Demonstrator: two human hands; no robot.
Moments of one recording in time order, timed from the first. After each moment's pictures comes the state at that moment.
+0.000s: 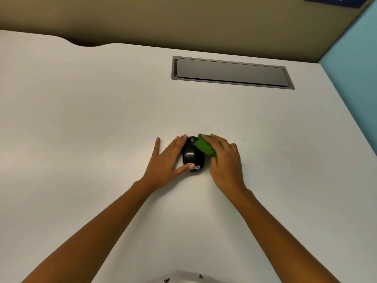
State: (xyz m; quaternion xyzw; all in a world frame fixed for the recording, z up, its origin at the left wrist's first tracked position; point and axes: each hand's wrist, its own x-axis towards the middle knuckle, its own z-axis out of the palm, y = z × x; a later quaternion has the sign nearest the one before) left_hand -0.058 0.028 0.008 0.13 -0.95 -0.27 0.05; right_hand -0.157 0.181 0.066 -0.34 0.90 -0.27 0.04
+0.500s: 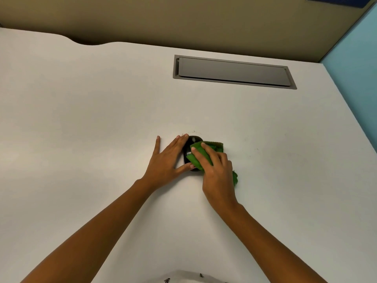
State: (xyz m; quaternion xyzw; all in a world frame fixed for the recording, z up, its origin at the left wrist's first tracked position) left_hand -0.057 0.028 0.009 0.13 -0.96 -0.26 0.06; right_hand -0.126 0.188 0.036 -0.42 0.88 -0.19 -0.07
